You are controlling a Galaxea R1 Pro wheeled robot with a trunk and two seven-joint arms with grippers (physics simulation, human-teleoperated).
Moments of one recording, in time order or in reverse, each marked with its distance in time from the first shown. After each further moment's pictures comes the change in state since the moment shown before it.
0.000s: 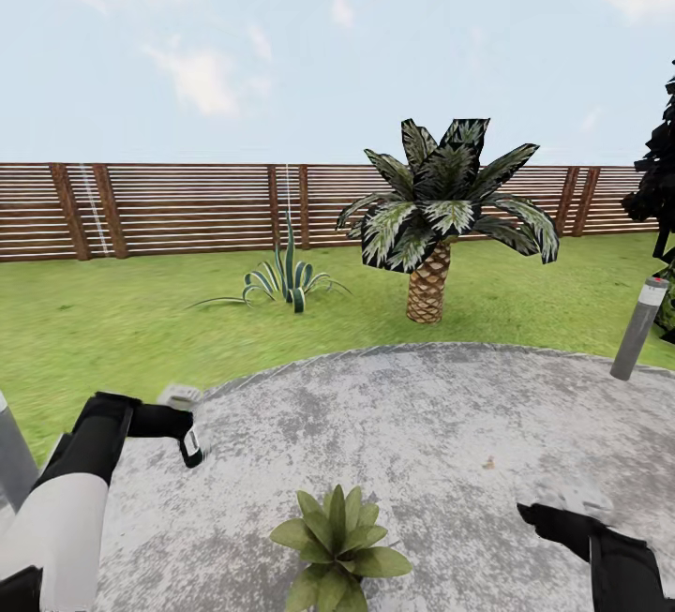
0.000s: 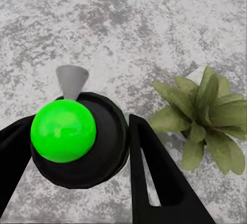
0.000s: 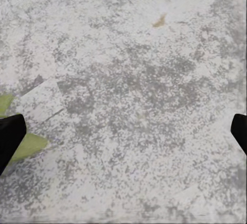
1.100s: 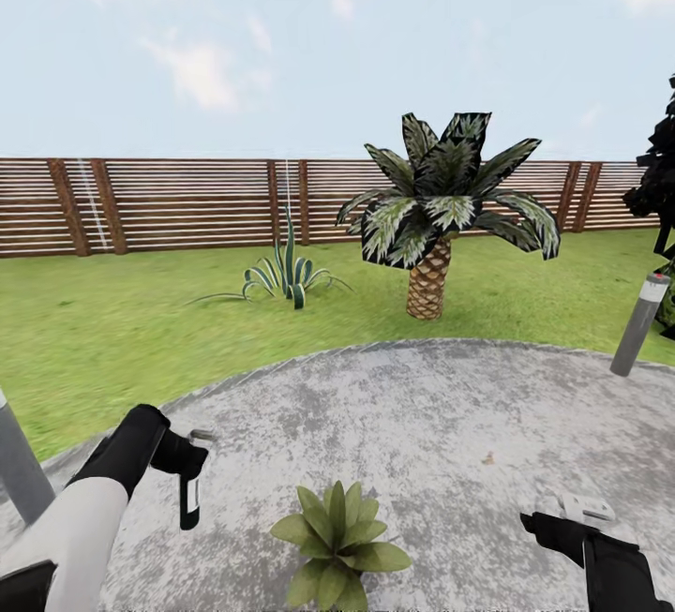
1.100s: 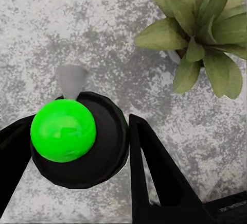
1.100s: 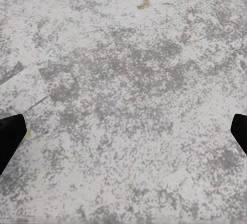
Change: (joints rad) left arm -0.001 -0.008 -0.193 0.185 0.001 0.205 0.076; right arm 0.000 -0.003 0.001 0.056 -0.001 0.001 -0.098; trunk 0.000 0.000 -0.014
